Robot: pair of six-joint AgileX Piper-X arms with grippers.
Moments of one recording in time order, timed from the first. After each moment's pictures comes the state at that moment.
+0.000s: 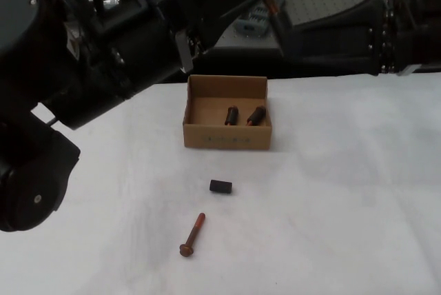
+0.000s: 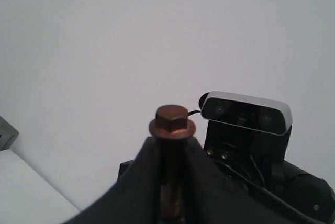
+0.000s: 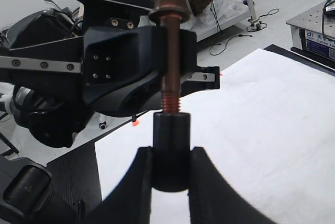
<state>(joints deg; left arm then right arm) -31.9 79.5 -43.5 -64.0 33.6 -51.2 26.2 69.4 -57.2 14.3 -54.5 6.4</state>
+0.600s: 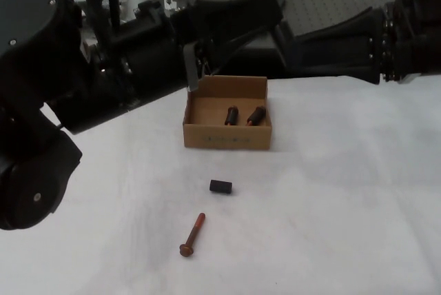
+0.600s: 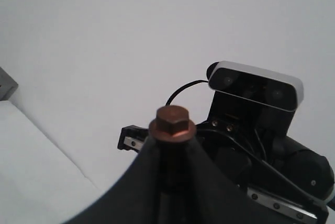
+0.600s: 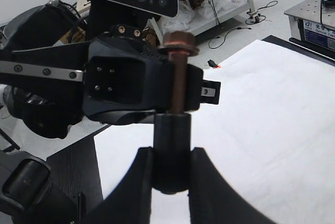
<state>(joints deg) -32.1 79.5 -43.8 -56.7 38.5 -52.6 25.9 69.4 -56.7 15.6 -55.1 5.5</state>
